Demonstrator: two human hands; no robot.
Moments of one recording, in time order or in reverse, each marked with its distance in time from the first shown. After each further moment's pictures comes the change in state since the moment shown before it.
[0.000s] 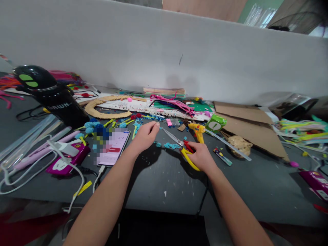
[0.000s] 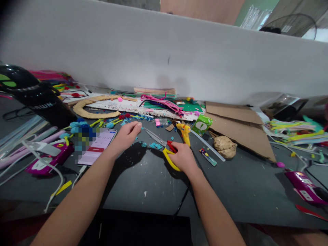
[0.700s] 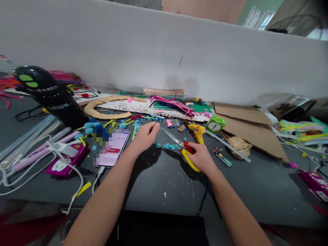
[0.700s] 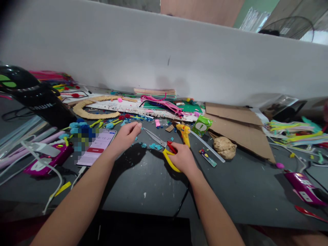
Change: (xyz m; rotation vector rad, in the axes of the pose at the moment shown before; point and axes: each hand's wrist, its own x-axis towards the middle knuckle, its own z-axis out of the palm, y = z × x) left_hand 0.000 0.005 -0.001 -0.021 0.002 -0.008; right_hand 0.000 -0.004 -0.003 0.033 -0.001 -0.007
